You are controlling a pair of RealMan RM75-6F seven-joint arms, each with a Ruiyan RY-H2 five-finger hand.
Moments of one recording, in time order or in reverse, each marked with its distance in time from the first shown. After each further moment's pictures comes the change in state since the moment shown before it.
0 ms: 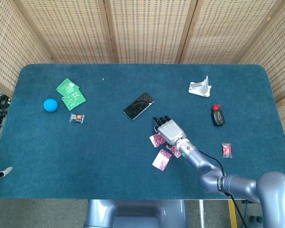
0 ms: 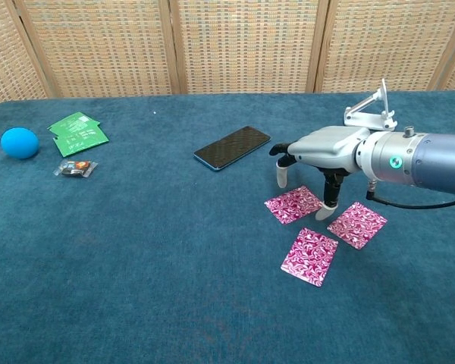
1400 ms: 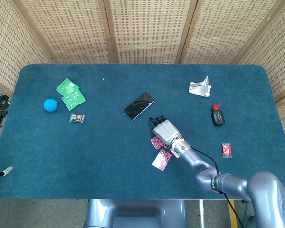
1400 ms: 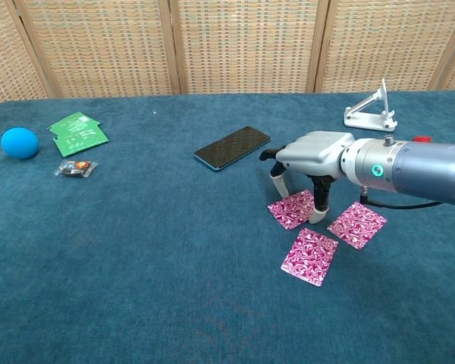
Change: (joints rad) left arm -0.007 -0.002 -0.002 0.002 -0.013 -0.009 0.002; right arm 0.018 -0.065 0.011 0.078 -0.028 -0.023 -0.023
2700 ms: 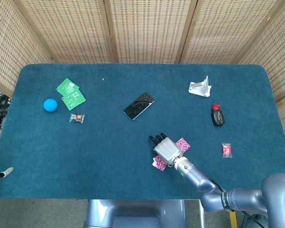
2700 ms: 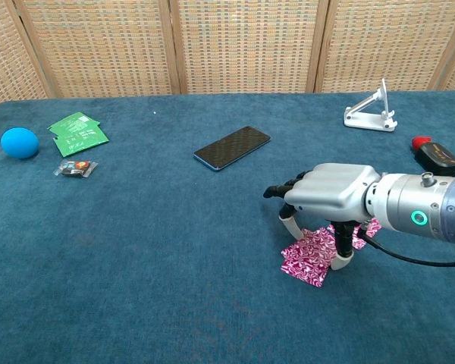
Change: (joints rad) left arm 0.009 0.013 0.012 -0.006 0.044 0.017 -0.032; right arm -0.043 0.110 -0.118 -0.379 0.132 0.143 -0.315
